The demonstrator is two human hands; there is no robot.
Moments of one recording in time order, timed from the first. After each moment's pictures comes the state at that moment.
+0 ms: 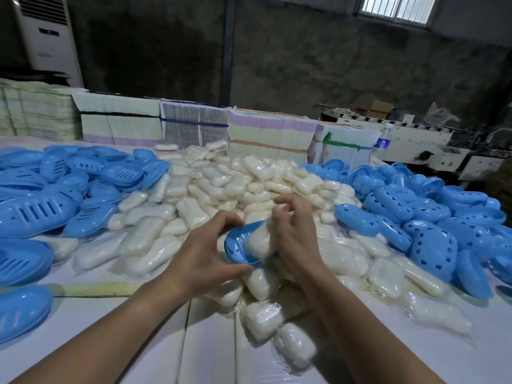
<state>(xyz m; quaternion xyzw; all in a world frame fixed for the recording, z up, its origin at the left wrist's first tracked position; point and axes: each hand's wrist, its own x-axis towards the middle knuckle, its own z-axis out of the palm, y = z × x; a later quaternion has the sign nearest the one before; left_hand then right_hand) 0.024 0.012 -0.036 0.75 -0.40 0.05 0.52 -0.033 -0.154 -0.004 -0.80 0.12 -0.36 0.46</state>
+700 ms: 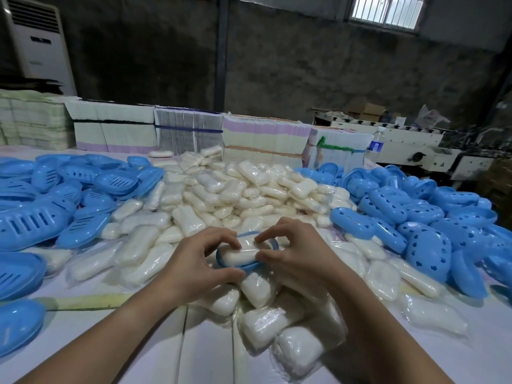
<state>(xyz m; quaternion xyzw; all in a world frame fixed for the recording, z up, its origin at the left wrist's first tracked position) 0.037 0.015 -0.044 0.74 -0.38 0.00 0.55 -0.062 -0.175 0.014 -0.95 0.04 -0.15 0.28</state>
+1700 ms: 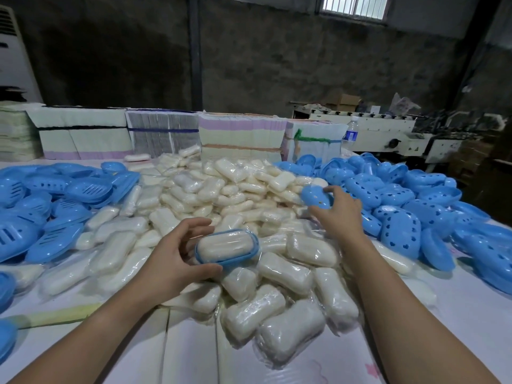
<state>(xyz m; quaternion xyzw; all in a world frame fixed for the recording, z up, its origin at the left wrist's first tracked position) 0.046 0.015 -0.048 0.68 -0.38 -0.10 0.62 -0.052 -0.310 -0.011 -0.86 0.32 -0.31 0.25</state>
